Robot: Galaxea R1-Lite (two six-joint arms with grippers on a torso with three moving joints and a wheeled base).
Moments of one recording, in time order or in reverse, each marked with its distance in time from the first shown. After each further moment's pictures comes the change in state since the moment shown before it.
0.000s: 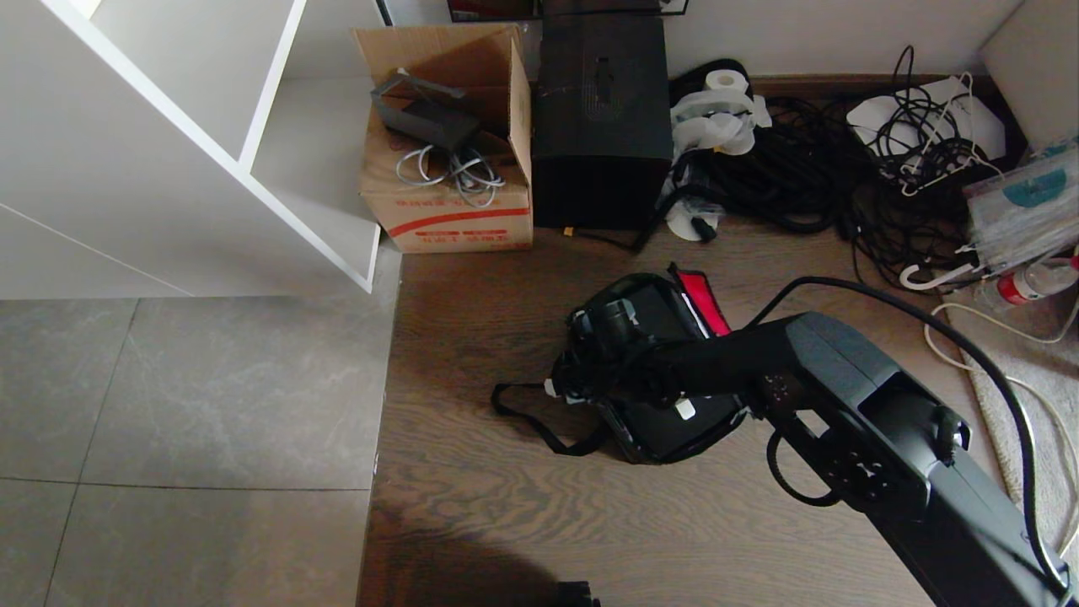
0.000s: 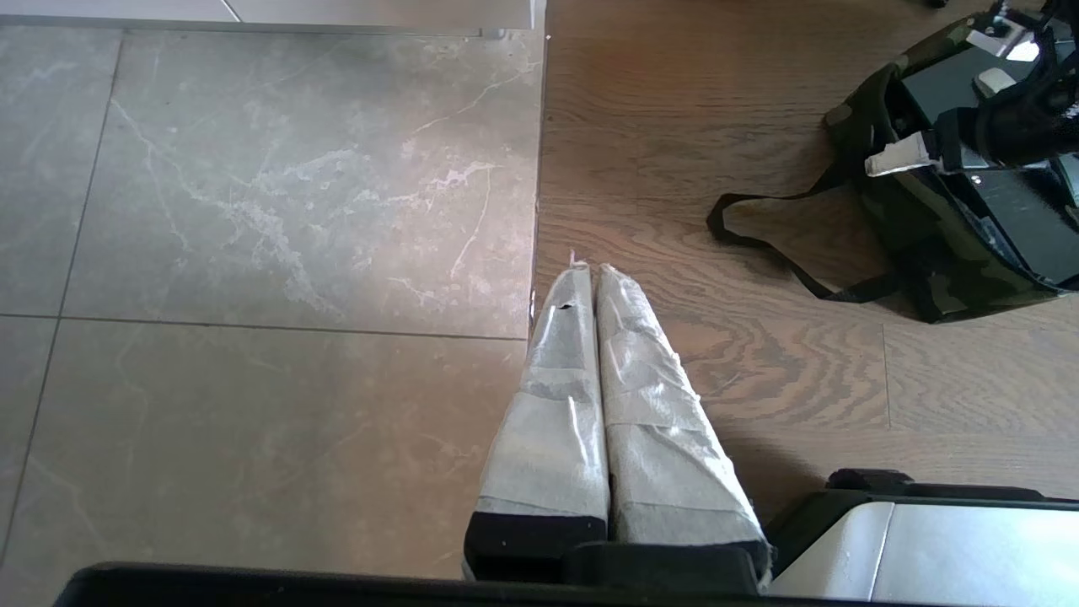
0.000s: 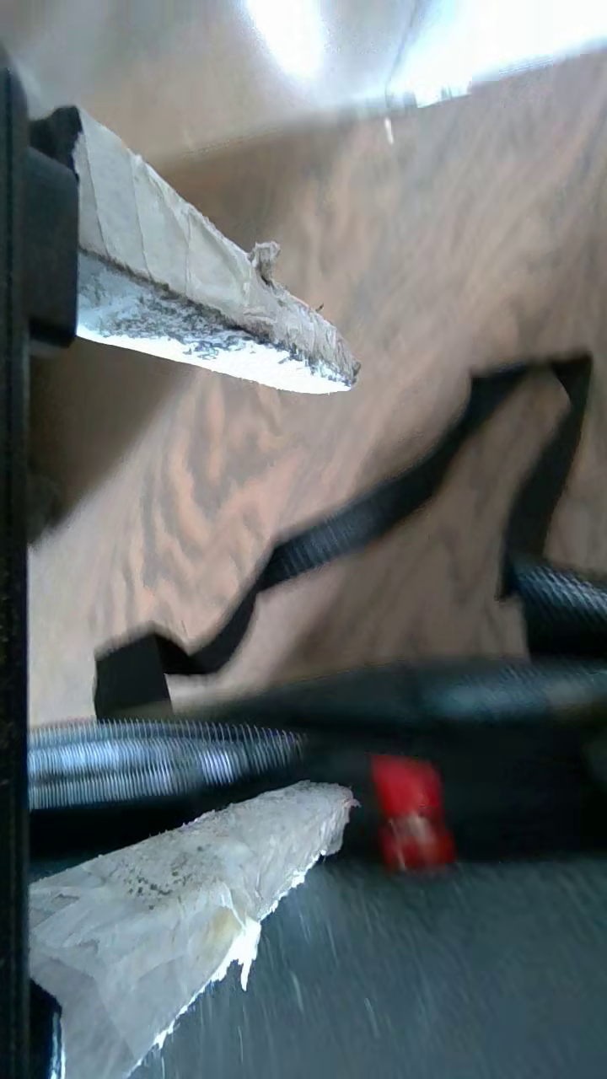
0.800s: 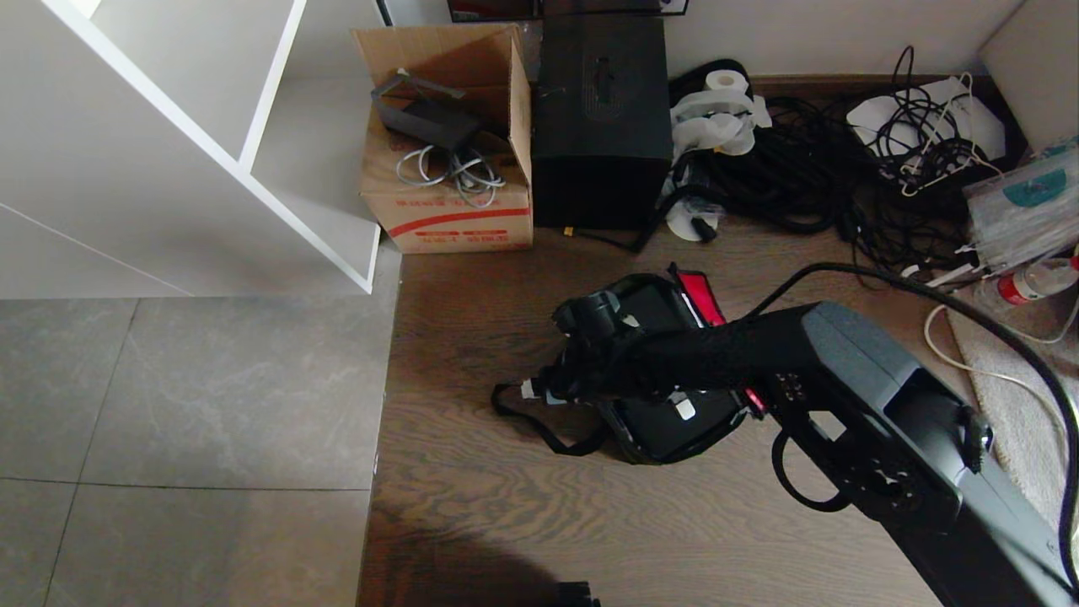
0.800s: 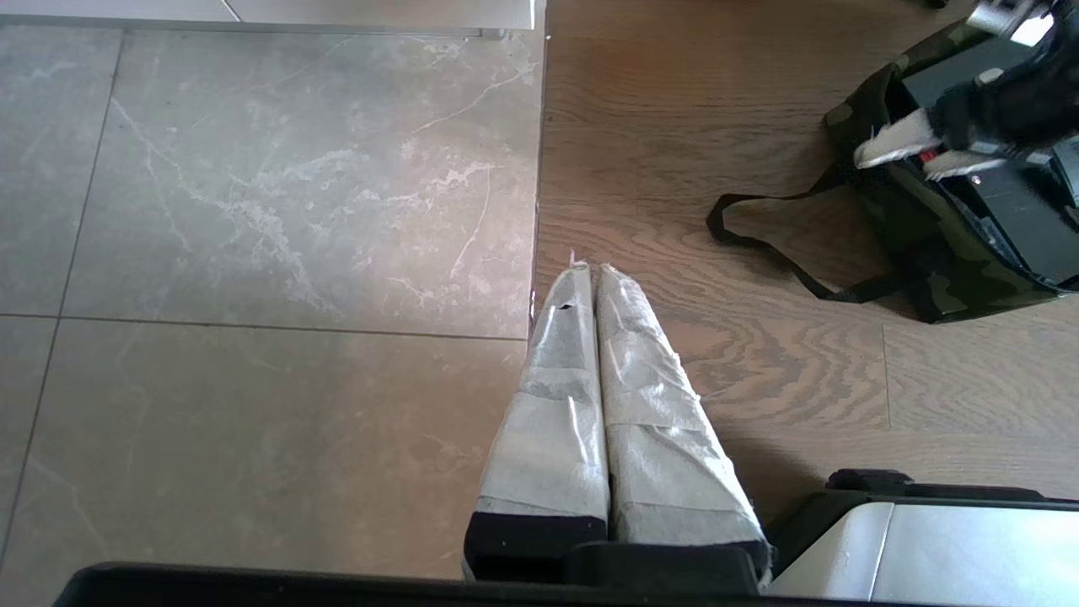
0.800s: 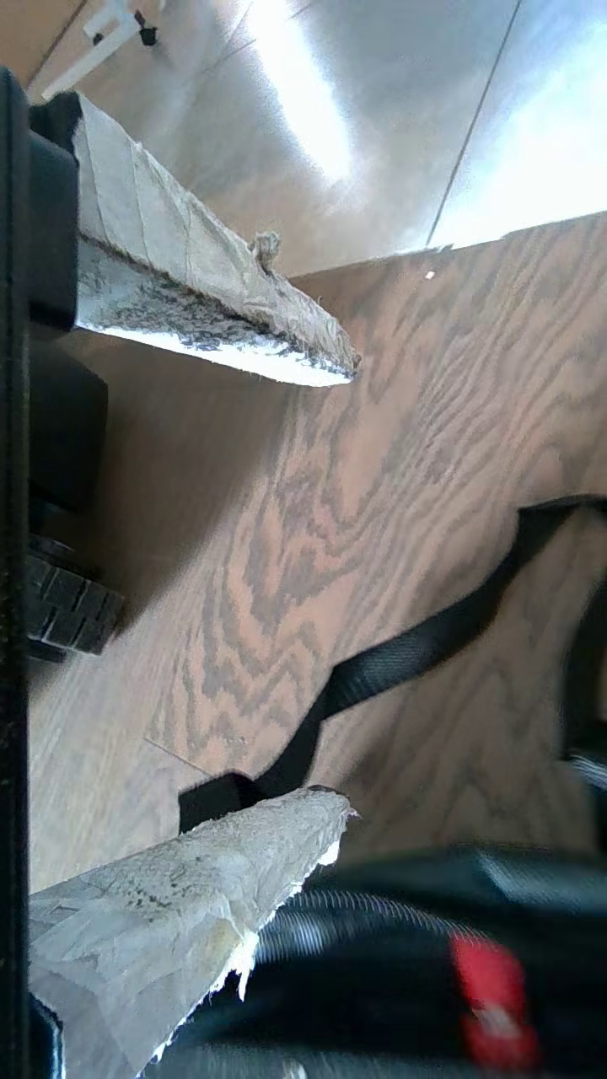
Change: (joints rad) left arm 0.000 0.000 0.000 0.000 0.000 0.000; right arm 0.060 -0.072 0.001 0.105 0.058 0.119
